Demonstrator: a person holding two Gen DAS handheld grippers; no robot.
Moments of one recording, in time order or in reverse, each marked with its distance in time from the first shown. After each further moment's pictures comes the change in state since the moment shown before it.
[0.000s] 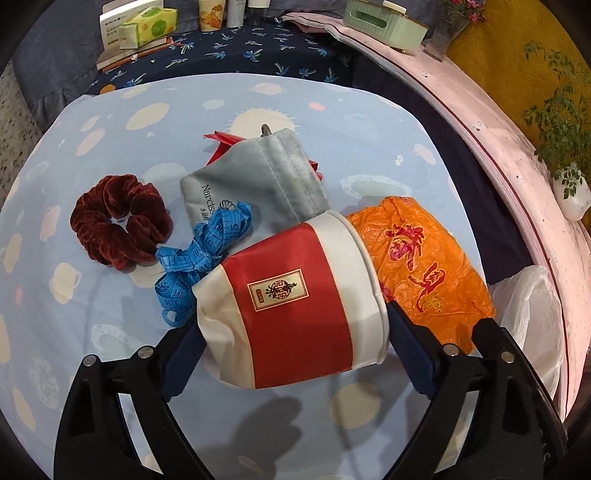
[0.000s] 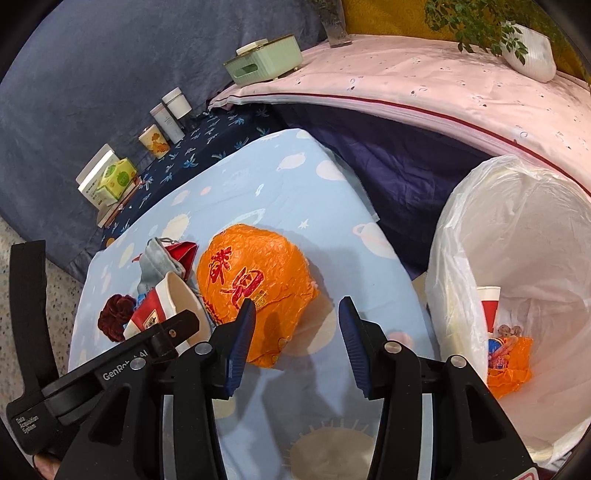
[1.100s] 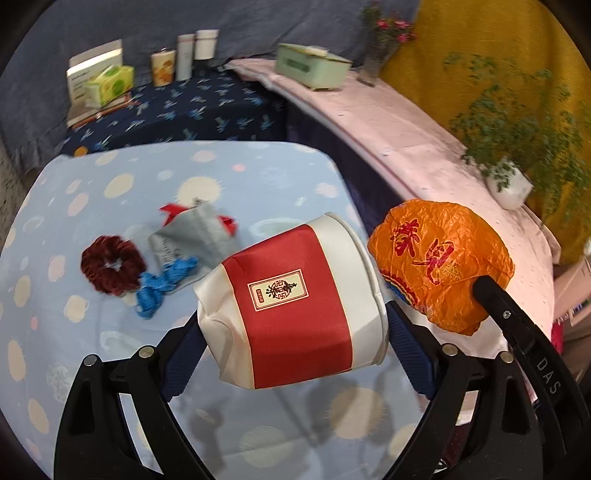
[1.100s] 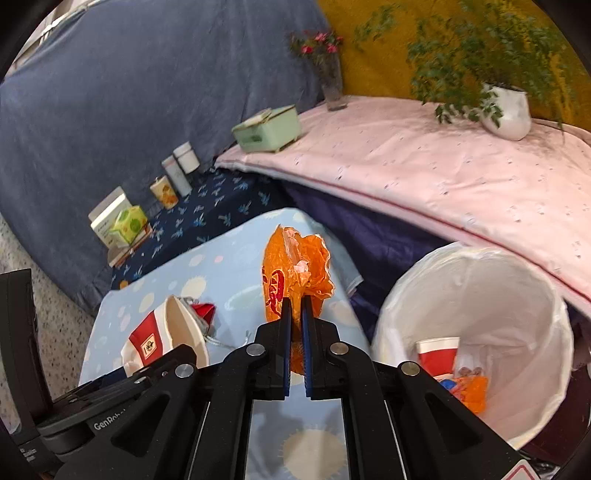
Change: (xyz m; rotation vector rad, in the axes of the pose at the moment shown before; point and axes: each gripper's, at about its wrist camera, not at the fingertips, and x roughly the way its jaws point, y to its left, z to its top) left arm -0.097 -0.059 -0.009 0.140 -0.137 -0.157; right arm -0.116 -0.015 0.029 -0.005 -0.243 -0.035
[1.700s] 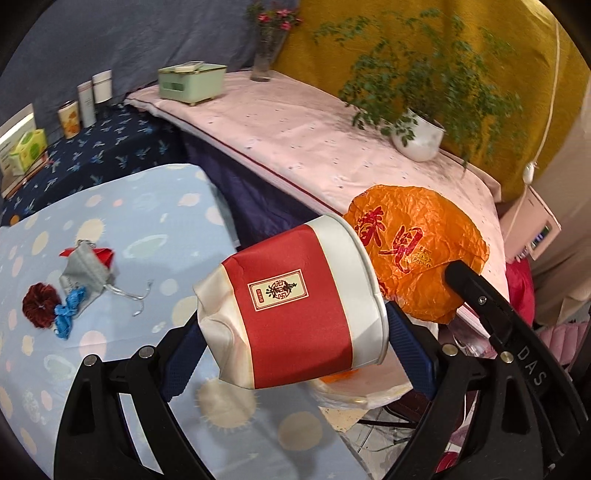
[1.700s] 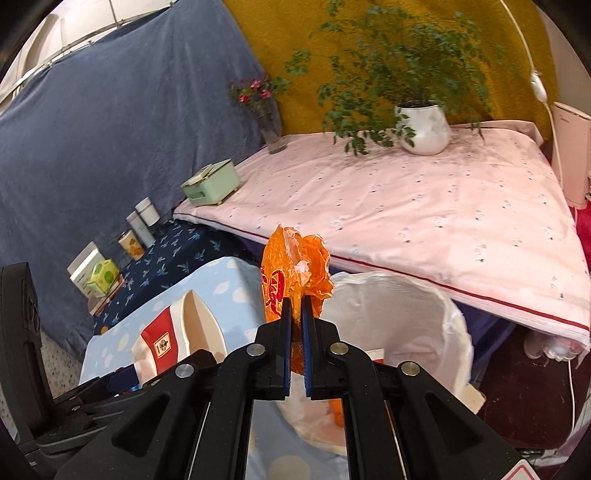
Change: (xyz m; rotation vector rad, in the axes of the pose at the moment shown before) left arm -0.015 -0.137 -0.024 0.255 0.005 -0.173; right arm -0.079 -0.096 0.006 0.127 -0.117 -0.113
